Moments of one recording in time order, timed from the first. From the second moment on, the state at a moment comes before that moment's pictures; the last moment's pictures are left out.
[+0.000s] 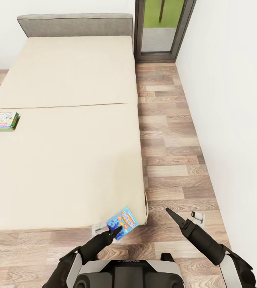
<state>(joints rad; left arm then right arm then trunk) -0.39 -0.17 0.31 -0.73 0.14 0.25 -0.79 -0.12 0.05 -0.31 -1.48 -0.60 0.63 1.04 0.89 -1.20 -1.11</state>
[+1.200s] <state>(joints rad) -0.39 -0.17 0.30 -0.73 0.15 0.26 -0.80 -0.12 0.05 -0.31 -1.48 -0.60 0.63 1.04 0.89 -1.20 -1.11</state>
